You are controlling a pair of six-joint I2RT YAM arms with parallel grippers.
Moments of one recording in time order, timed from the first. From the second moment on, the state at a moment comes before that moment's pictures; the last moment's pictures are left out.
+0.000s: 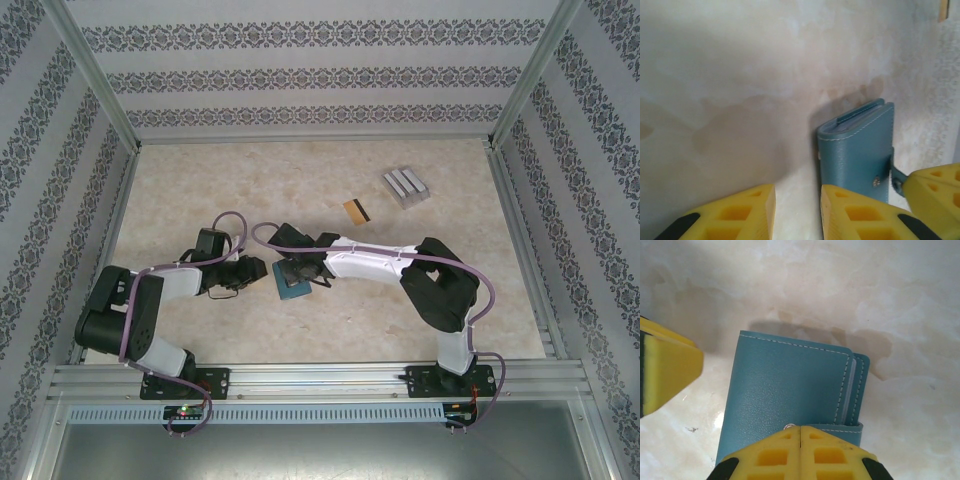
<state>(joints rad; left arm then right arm) -0.18 1.53 0.50 0.06 0.62 -0.63 0.96 1.93 1.32 -0.52 0.11 0.52</state>
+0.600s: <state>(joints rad) -0.20 1.59 0.51 0.16 0.70 -0.64 0.94 1.96 1.31 -0.46 0.04 0.53</state>
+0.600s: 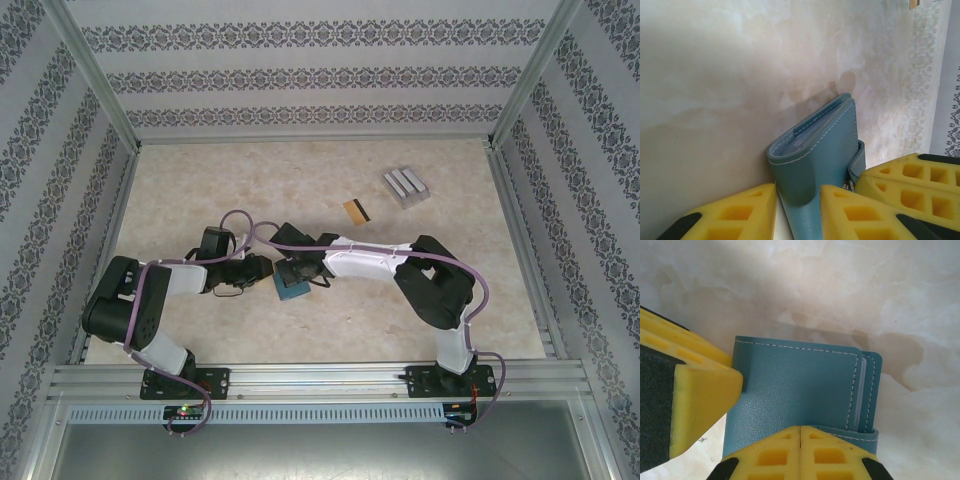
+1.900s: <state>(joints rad) -0.20 1.64 0.58 0.06 0.70 -0.64 0.96 1.92 1.18 -0.26 0.06 0.53</state>
